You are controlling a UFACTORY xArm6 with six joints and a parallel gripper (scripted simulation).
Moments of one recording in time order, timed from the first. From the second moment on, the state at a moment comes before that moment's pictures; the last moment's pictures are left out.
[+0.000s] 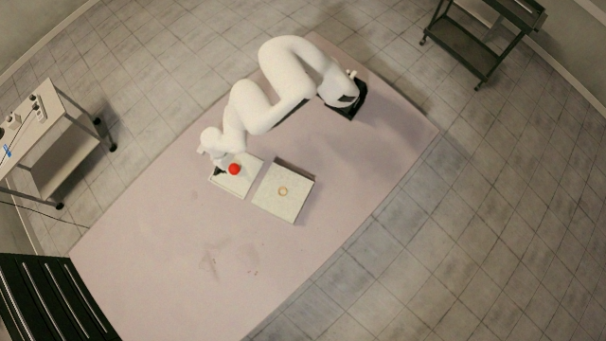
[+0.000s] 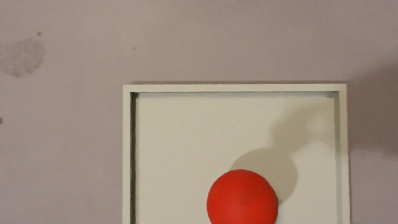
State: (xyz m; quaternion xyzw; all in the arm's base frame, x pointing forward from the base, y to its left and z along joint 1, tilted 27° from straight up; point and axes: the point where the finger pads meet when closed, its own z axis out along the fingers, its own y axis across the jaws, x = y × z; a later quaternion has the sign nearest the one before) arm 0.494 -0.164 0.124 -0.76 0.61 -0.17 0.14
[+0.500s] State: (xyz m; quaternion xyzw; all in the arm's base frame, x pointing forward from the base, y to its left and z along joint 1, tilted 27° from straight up) arm 0.495 -0.164 0.123 -0.77 0.60 -0.17 0.16
